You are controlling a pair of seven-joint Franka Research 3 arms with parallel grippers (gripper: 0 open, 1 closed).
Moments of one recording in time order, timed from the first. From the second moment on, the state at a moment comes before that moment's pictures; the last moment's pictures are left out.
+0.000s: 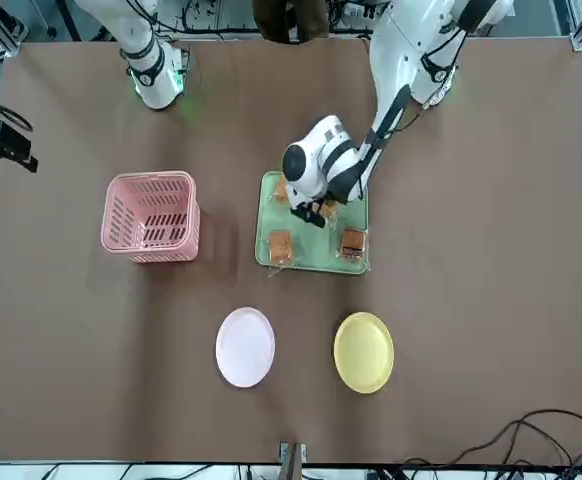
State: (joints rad) left arm -0.58 0.68 -0.33 -1.76 0.26 1.93 -0.59; right arm -0.12 0.01 0.06 -1.49 0.02 1.45 -0.05
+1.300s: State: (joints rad) left arm -0.45 0.57 -0.33 -1.66 0.21 1.69 -0.49; right arm -0.12 0.01 0.06 -1.49 0.02 1.48 -0.05
